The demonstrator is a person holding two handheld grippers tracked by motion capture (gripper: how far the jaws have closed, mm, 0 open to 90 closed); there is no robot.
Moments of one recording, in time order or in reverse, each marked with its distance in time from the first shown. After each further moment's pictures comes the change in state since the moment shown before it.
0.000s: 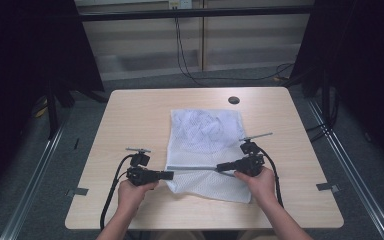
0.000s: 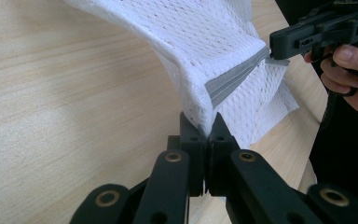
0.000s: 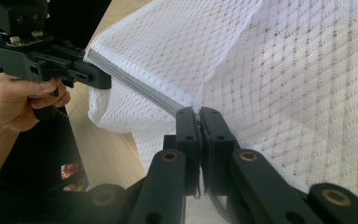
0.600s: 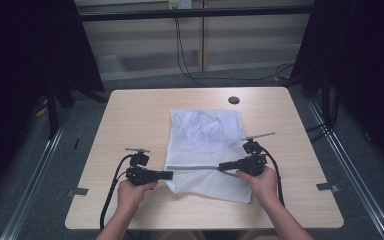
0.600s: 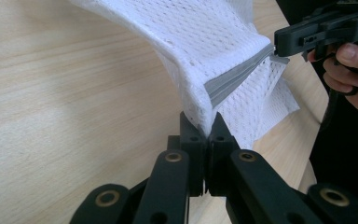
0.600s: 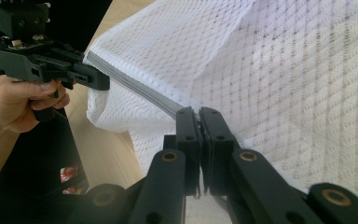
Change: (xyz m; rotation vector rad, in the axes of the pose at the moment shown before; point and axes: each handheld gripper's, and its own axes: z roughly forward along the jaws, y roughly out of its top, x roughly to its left) left arm 0.001 0.000 -0.002 -0.003 0.007 -0.008; right arm -0.003 0.000 -0.006 -0.012 -0.008 0.004
